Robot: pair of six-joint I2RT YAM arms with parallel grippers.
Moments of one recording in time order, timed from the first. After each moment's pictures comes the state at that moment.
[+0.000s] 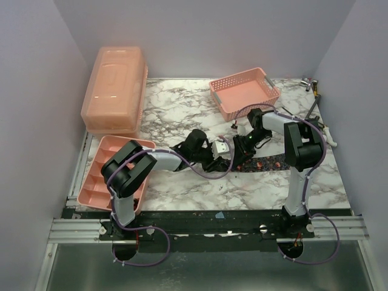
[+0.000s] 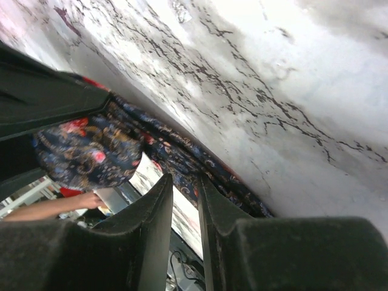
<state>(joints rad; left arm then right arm) -0.76 1.84 0.90 0.35 0.57 0.32 0.21 2.08 1.33 -0.94 -0.71 -0.20</state>
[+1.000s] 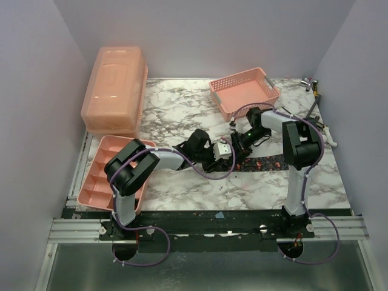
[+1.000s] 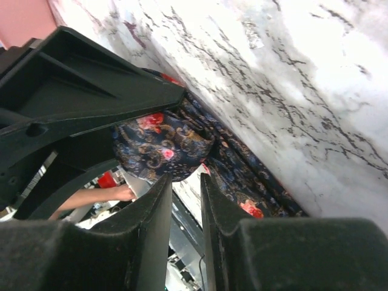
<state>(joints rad) -0.77 1.88 0.94 0.28 0.53 0.39 0.22 2.11 1.39 -0.99 -0.88 -0.18</state>
